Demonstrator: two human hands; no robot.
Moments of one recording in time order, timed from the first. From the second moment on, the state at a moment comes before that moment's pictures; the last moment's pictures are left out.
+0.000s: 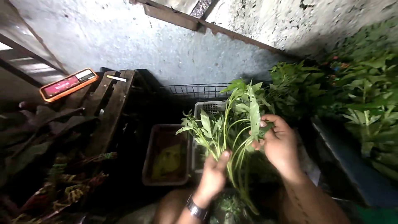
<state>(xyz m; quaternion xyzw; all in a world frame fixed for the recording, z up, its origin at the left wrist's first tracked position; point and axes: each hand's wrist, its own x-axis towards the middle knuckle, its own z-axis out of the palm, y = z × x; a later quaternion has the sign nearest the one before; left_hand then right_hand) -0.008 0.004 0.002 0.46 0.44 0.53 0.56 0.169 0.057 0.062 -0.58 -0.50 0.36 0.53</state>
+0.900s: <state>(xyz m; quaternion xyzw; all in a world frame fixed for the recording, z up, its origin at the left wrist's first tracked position) -0.022 0.009 0.004 0.46 0.46 0.58 0.49 0.208 0.040 0.080 -0.69 -0.59 0.28 0.32</state>
